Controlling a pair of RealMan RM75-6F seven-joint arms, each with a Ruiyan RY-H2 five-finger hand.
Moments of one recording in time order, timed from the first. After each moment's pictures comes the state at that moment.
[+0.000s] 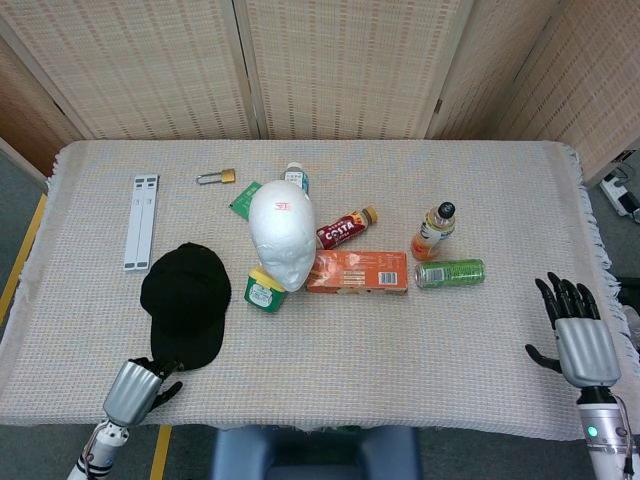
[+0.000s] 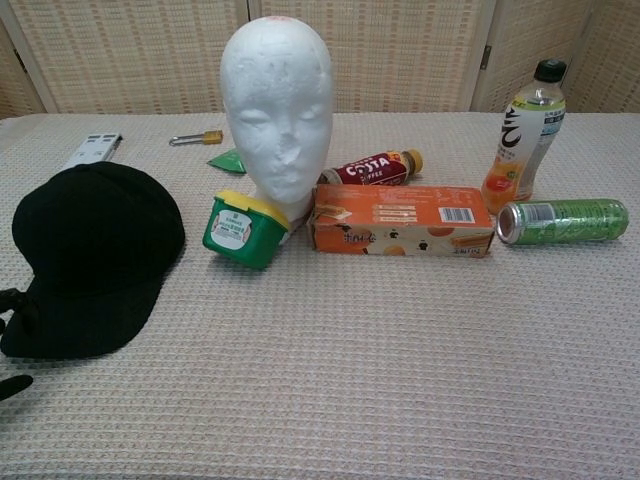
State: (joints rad) left arm -0.15 -2.04 0.07 -0.21 1.82 1.84 -0.35; right arm 0.10 -1.17 0.08 -1.63 -1.40 1.41 -0.21
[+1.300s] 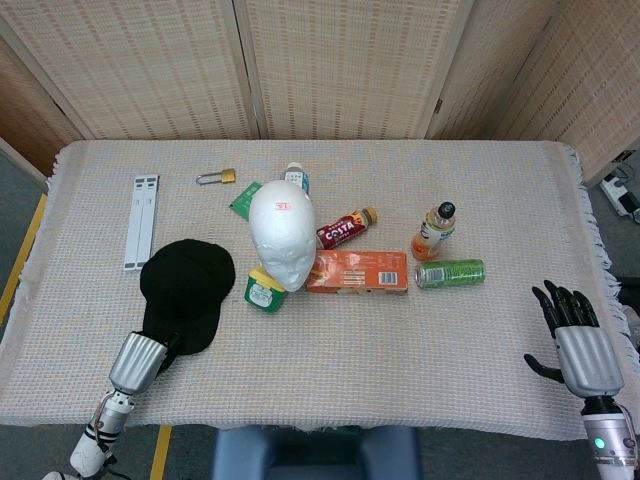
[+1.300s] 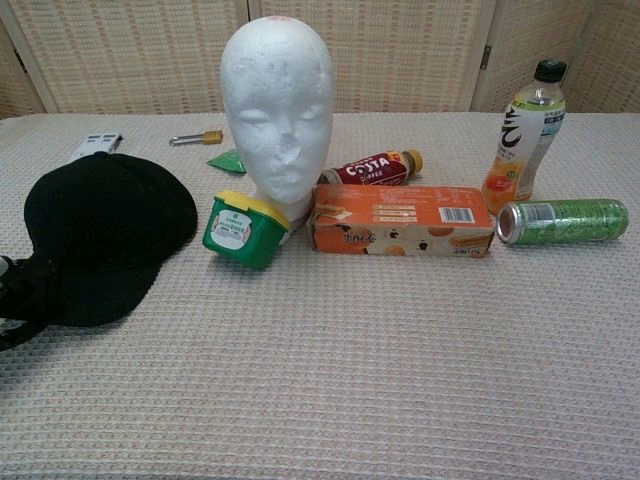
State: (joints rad) left arm -0.26 -2.08 0.06 -0.11 1.68 1.69 -0.32; right arm 0.09 -1.12 0.04 -1.67 -1.46 1.42 -0.17
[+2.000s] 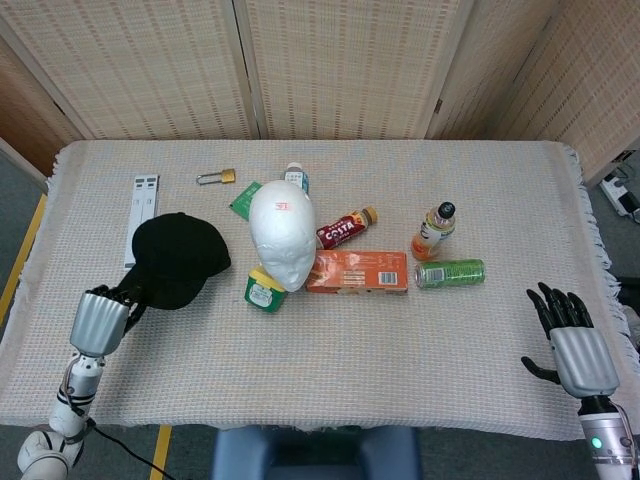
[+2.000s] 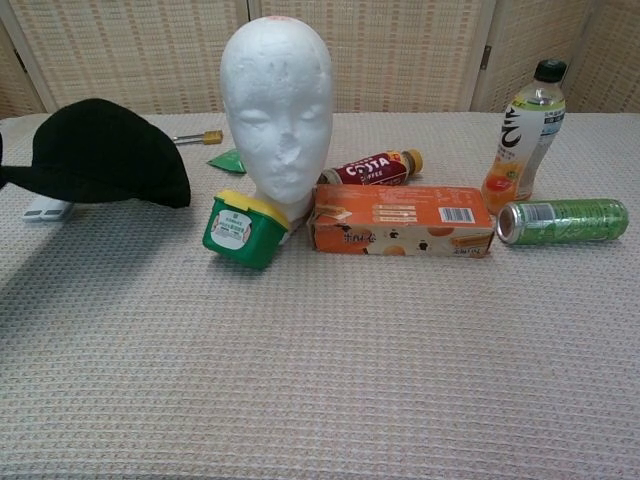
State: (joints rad) left arm -0.44 -1.96 -0.08 -0.13 1.54 1.83 -0.34; right arm 0.10 -1.12 0.03 -1.68 -1.46 1.40 -0.18
